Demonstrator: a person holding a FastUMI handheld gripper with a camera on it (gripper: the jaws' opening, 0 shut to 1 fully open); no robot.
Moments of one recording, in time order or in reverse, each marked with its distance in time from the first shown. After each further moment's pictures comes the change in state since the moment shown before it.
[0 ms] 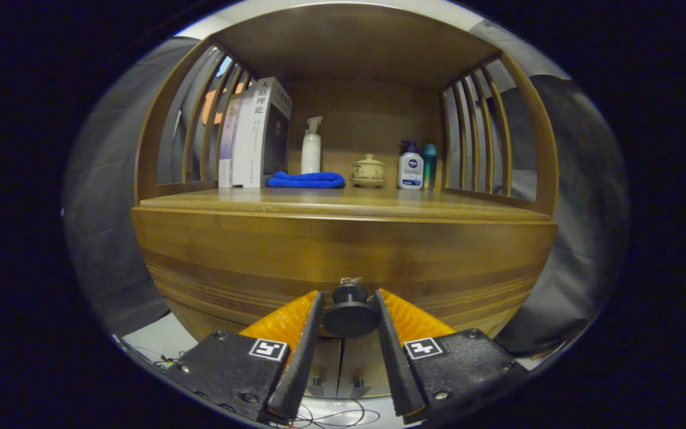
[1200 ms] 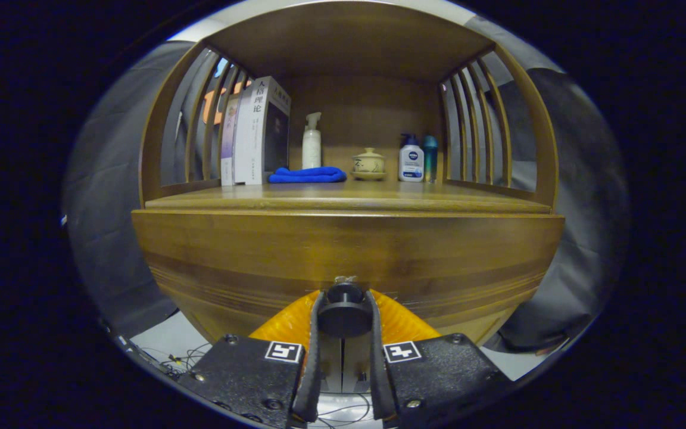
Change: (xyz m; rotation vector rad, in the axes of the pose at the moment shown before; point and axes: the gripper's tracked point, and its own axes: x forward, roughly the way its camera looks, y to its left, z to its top) arm -0.017 -0.002 -0.005 -0.005 0.034 0.030
